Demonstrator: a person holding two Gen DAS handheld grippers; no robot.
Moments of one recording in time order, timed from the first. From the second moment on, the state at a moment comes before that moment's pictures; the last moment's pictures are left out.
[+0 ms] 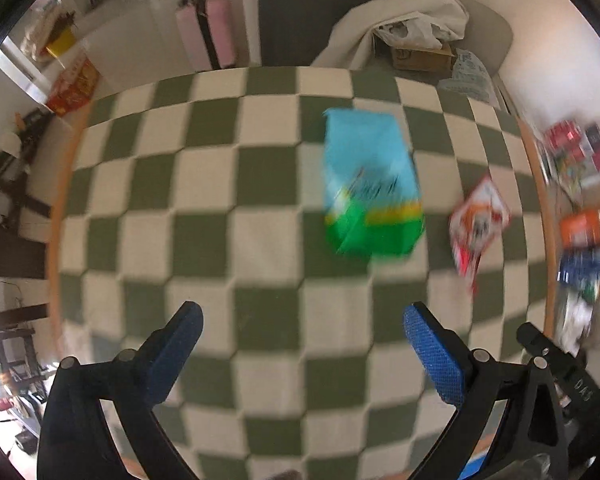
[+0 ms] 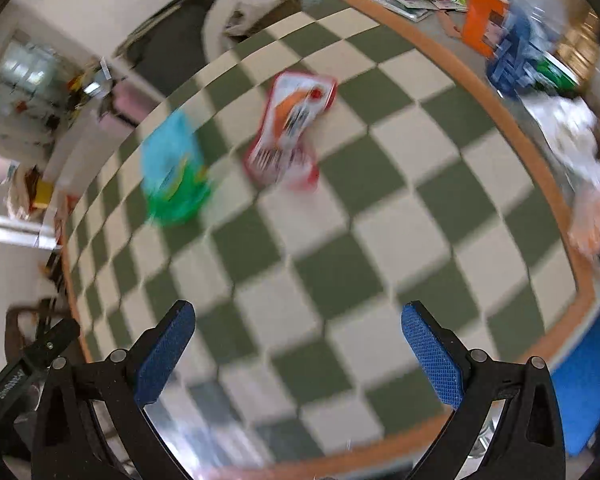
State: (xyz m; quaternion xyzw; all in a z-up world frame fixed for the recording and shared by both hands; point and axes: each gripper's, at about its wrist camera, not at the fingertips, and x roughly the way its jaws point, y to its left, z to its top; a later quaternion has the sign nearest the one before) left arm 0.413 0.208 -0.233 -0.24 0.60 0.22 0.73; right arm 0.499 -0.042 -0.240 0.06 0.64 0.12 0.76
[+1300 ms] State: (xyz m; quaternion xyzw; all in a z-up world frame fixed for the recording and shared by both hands) left arm 0.385 0.189 -0.302 -0.22 0.65 0.25 0.69; right arm 0.546 0.043 -0.355 -0.19 0.67 0.22 0.69
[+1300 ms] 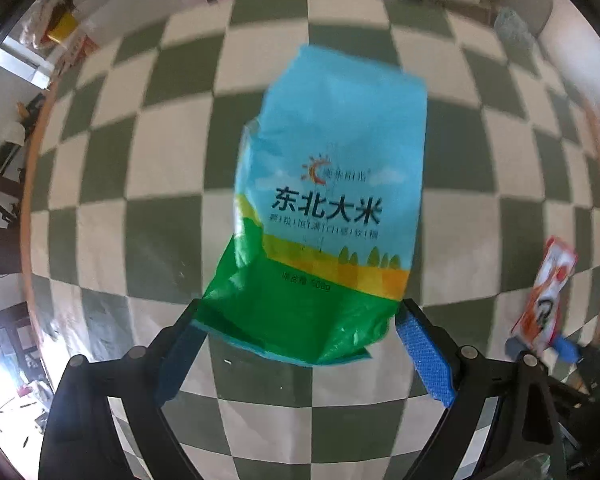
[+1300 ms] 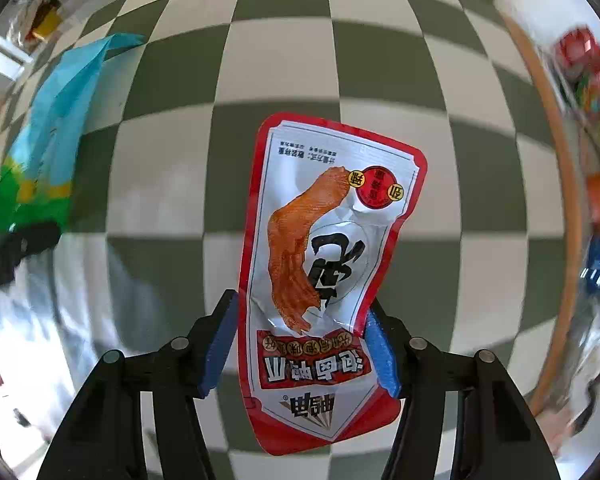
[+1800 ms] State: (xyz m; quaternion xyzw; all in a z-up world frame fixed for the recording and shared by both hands) left arm 0.479 0.227 -0.312 -0.16 0.68 0.18 0.69; right arm 0.604 0.020 -0.349 -0.08 0.68 0.20 0.70
